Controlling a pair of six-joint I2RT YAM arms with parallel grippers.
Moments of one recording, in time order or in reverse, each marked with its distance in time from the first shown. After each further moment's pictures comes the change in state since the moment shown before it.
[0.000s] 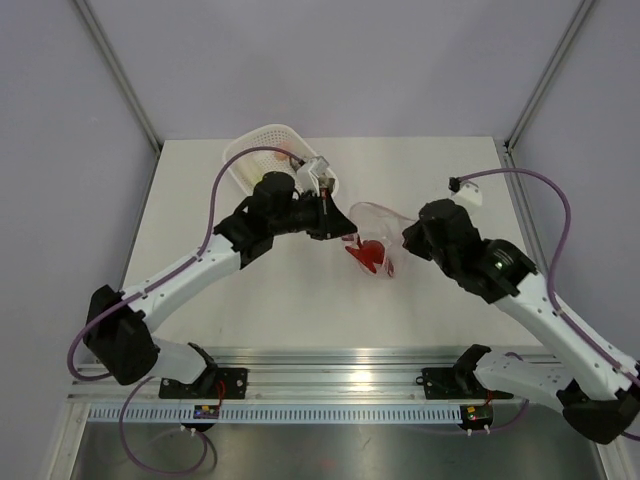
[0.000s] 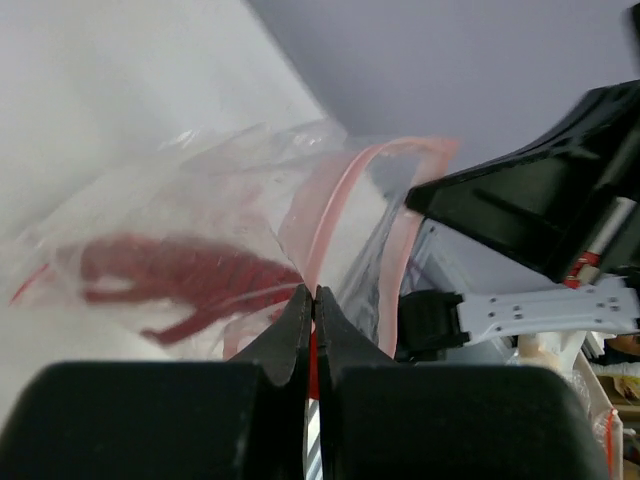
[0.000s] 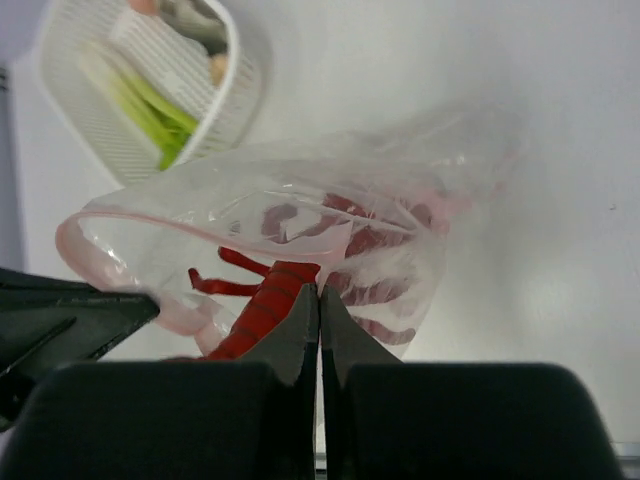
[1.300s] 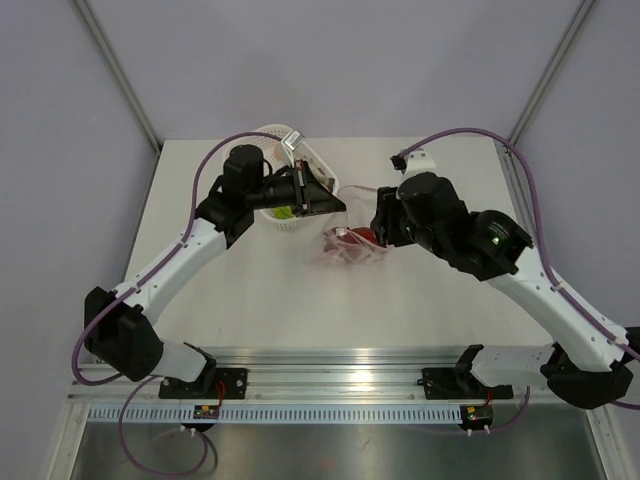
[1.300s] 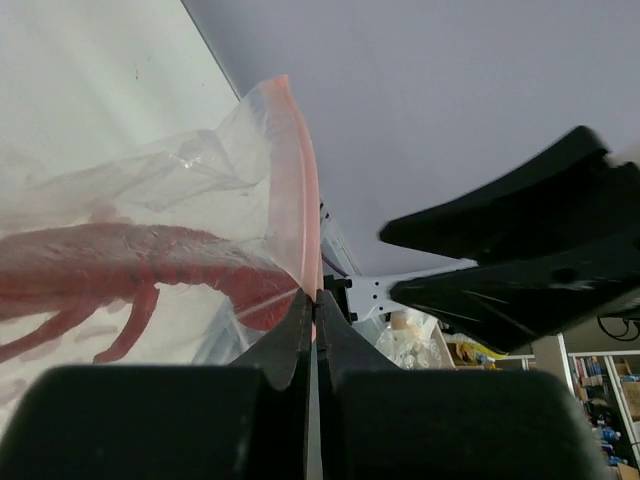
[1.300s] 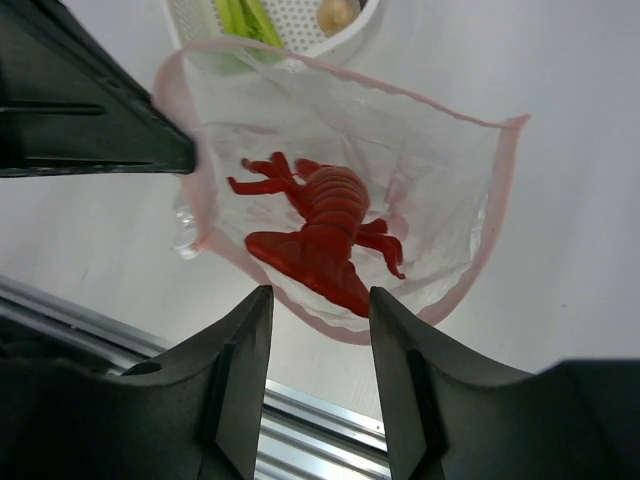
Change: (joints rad) left arm 0.186 0.060 0.087 0.000 0.344 -0.237; right arm 0.137 0.239 0.396 -0.175 -0.117 -0.449
